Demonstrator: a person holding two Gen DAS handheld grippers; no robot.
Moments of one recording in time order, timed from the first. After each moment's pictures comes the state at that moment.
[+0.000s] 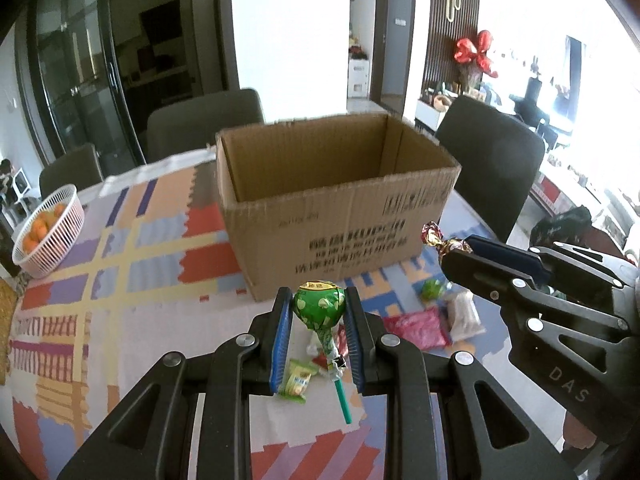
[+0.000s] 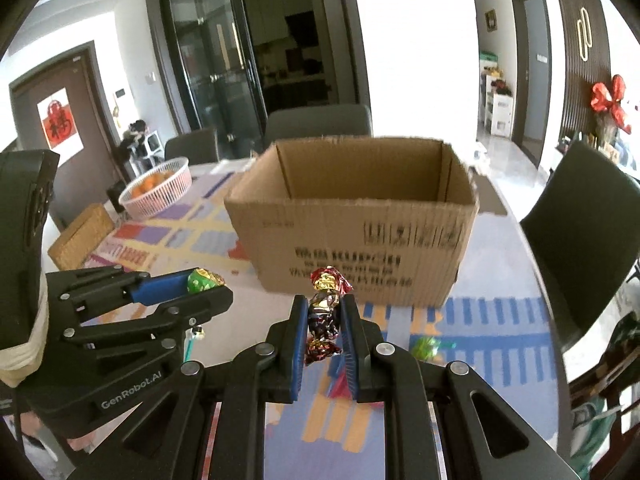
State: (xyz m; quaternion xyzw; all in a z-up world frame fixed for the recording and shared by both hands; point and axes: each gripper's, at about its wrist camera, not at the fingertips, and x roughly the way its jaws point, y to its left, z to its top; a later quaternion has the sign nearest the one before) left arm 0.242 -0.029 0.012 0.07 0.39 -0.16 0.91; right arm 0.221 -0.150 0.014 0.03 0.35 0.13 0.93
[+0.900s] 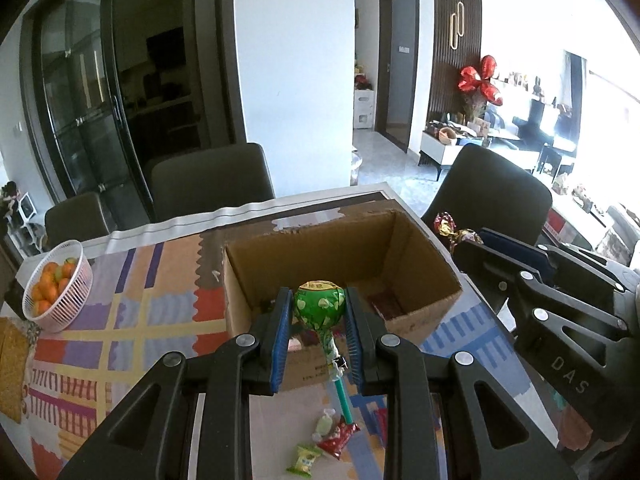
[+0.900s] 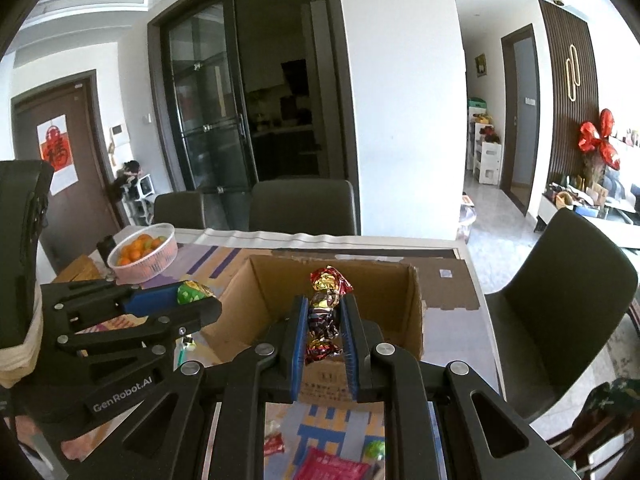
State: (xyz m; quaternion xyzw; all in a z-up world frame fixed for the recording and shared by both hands) left arm 0.313 -0.049 0.078 0.06 0.35 -0.15 0.92; right arm 0.275 -0.172 0.094 0.02 0.27 0.11 0.96
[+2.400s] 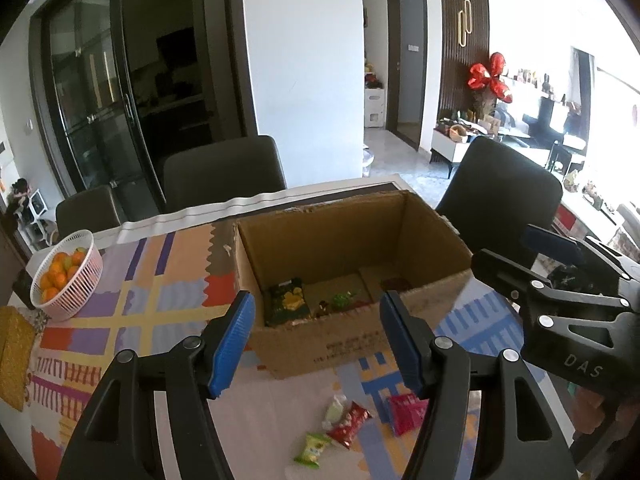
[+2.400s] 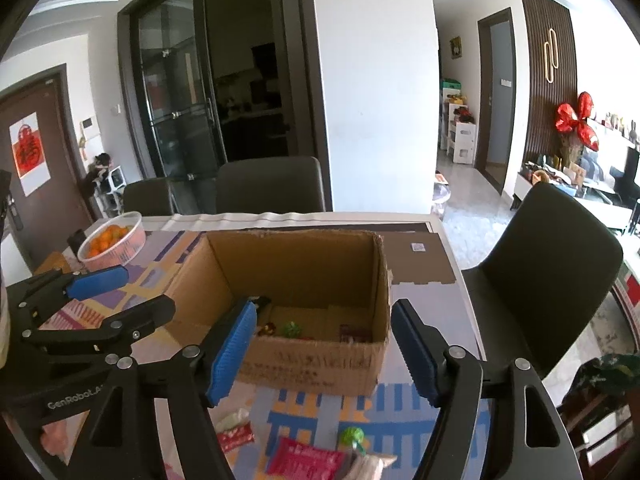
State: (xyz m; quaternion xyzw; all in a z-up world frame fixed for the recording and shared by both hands) left arm 0.285 -0.041 0.061 0.07 0.34 -0.13 0.93; right arm 0.271 -0.189 0.069 0.03 0.30 0.06 0.95
